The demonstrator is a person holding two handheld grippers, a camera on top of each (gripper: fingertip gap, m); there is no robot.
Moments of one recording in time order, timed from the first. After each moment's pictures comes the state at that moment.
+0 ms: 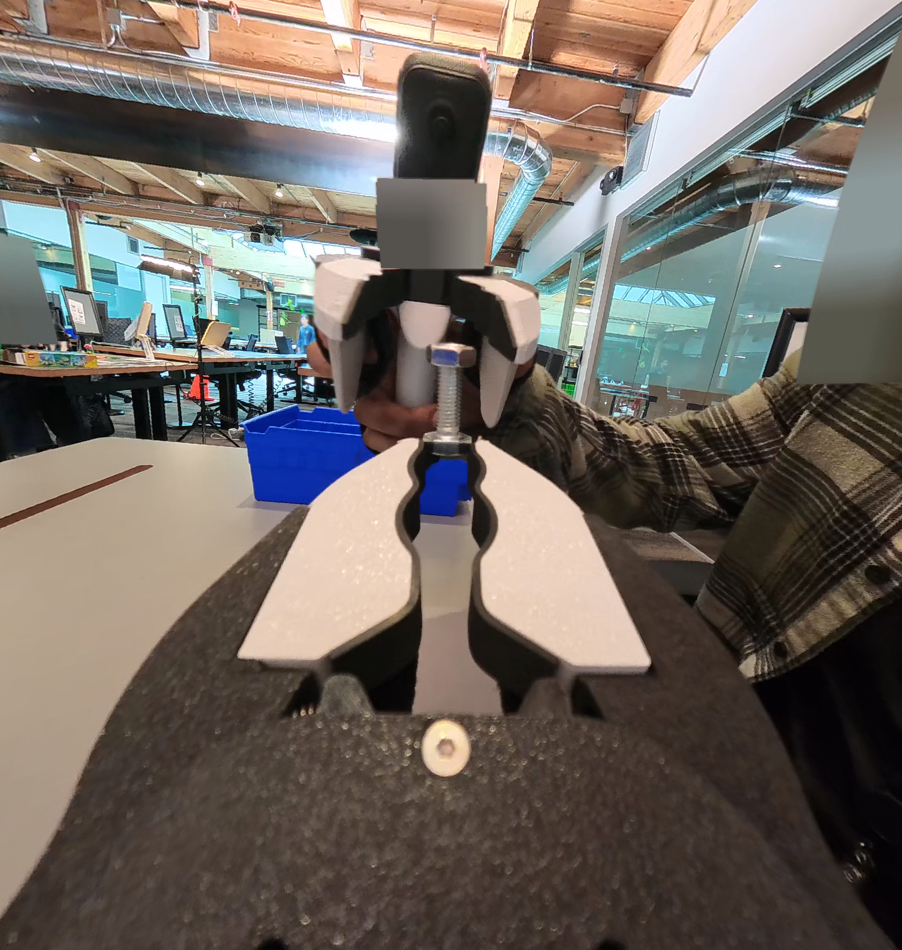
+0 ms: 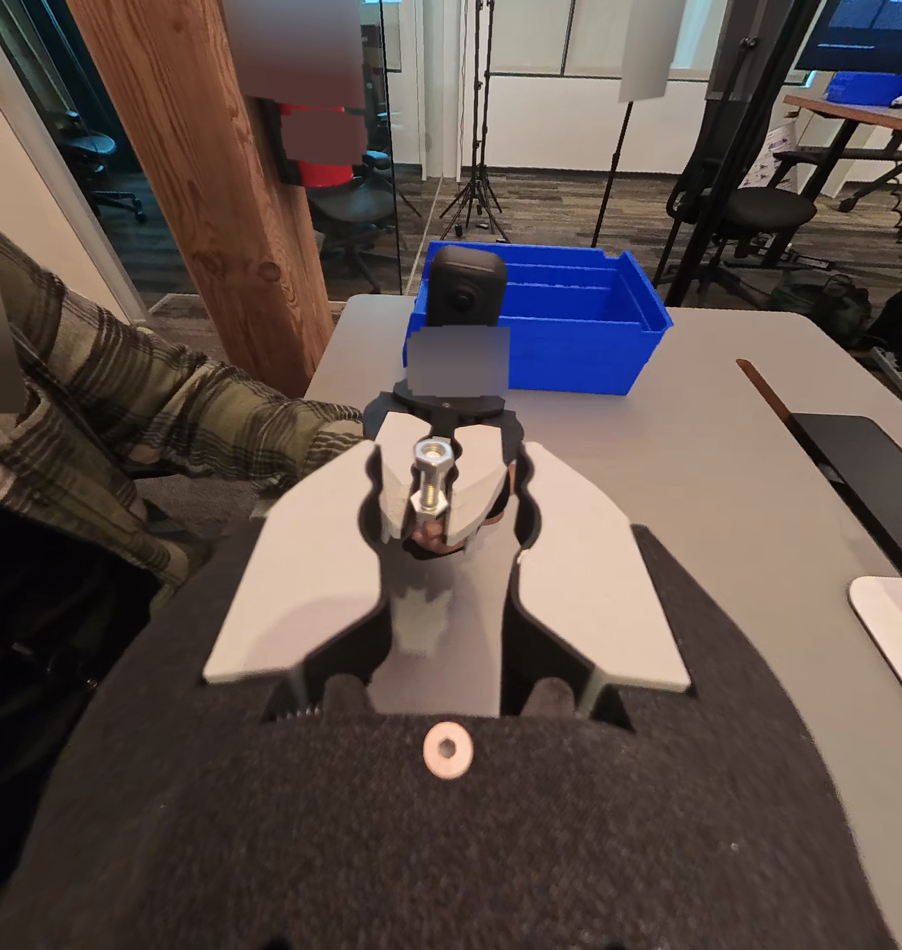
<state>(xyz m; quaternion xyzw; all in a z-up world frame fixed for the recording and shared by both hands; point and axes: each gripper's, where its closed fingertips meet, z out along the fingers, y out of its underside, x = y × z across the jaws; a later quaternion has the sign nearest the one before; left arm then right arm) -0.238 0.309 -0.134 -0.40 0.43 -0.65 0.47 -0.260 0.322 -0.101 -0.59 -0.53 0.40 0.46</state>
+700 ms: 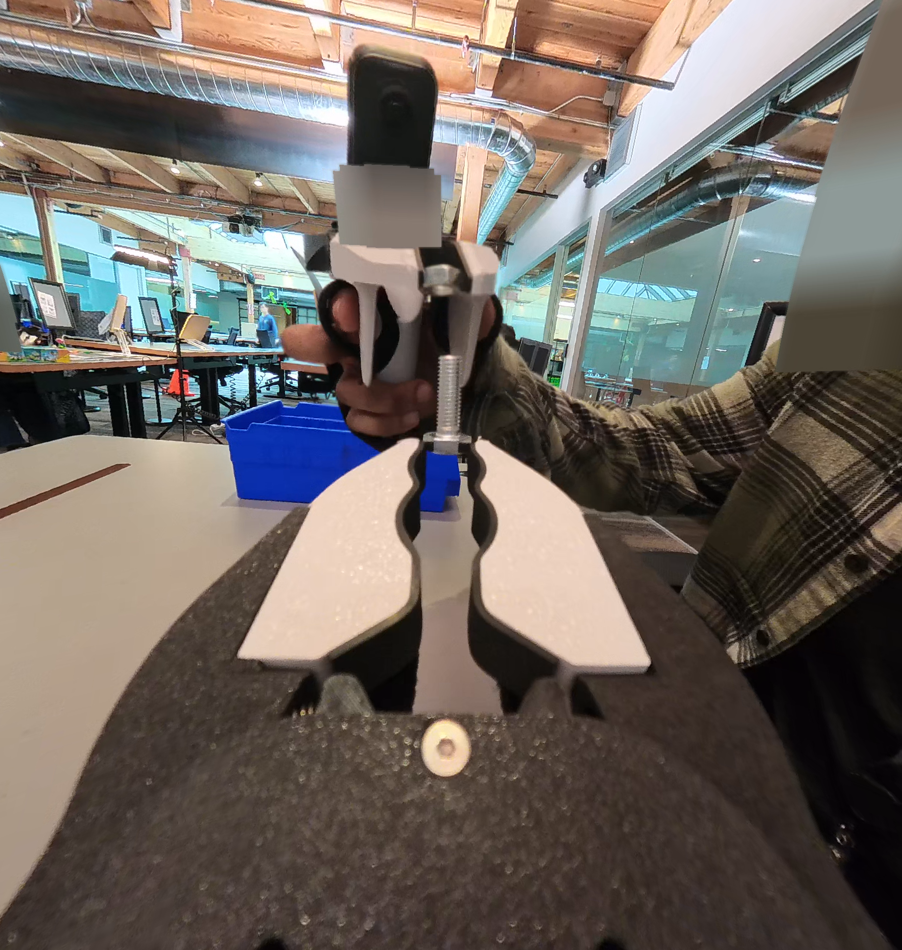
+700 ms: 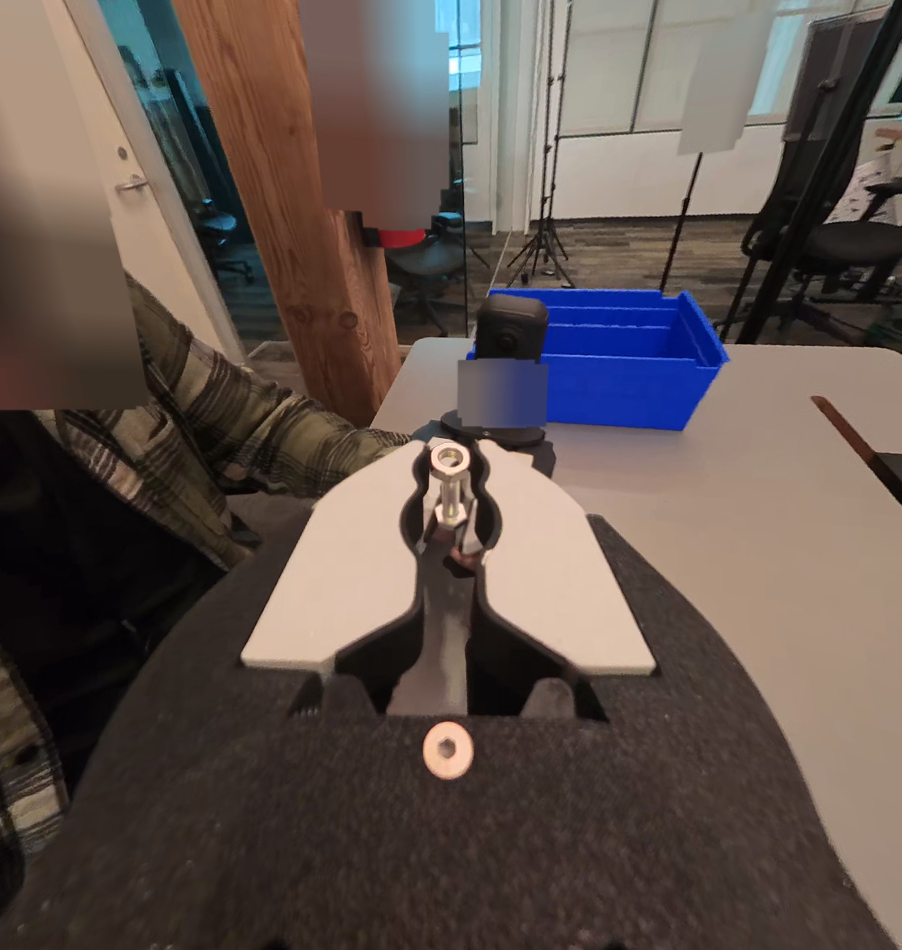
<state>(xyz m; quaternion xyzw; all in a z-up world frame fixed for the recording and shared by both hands) -0.236 0.304 -0.135 -0.40 0.45 -0.66 0.46 -0.244 0.311 -0.081 -0.55 -0.53 0.48 0.44</state>
